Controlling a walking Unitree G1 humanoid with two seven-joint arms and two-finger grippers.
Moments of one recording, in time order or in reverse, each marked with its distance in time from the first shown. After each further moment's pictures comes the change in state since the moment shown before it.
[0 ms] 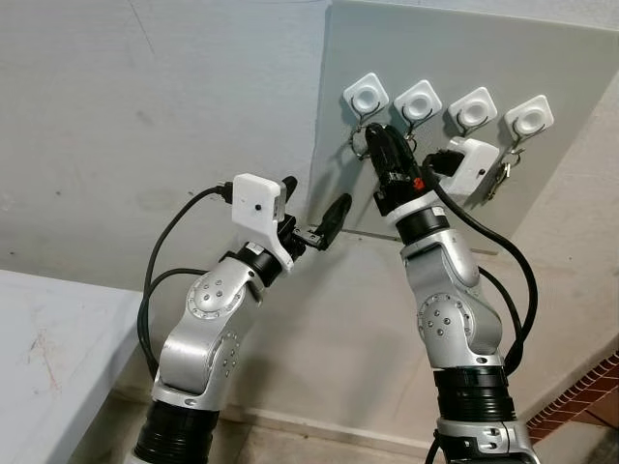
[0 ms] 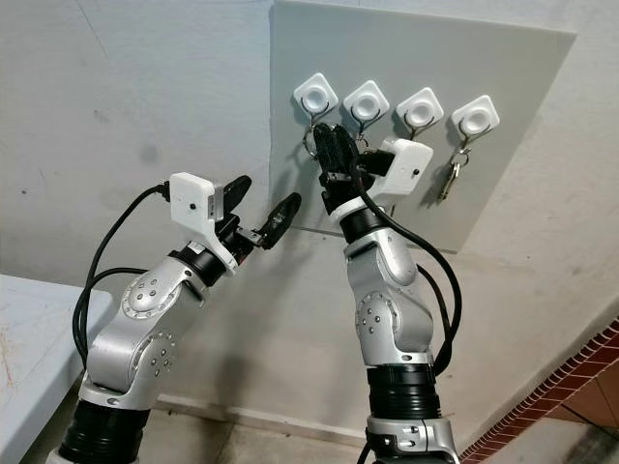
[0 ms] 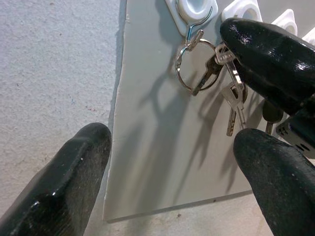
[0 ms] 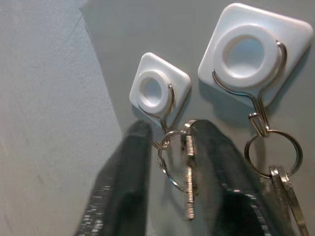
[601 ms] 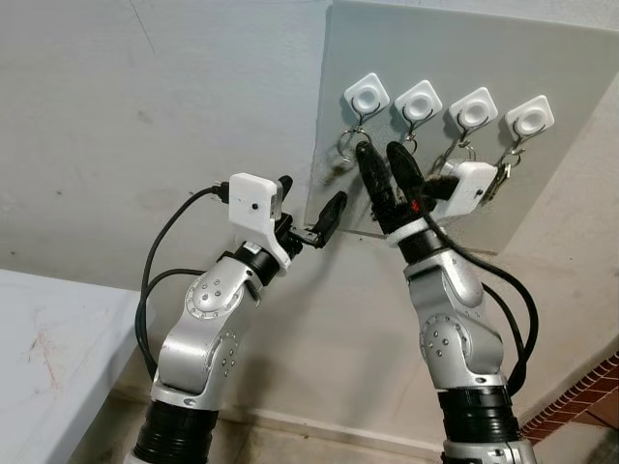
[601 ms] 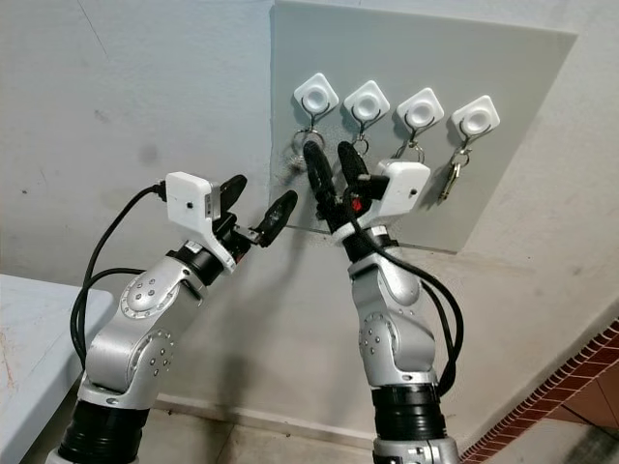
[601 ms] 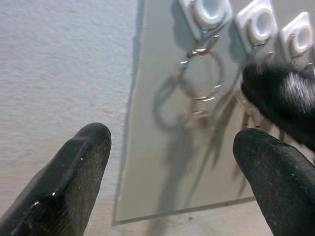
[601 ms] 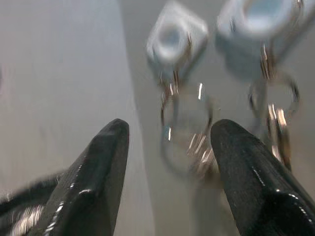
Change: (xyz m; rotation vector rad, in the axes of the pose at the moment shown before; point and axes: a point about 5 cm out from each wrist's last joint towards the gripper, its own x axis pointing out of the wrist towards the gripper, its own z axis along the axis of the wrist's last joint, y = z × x) left arm -0.002 0.005 -0.004 0.017 -0.005 0.056; right arm -0.033 -0.009 -0.020 -0.146 0.052 0.055
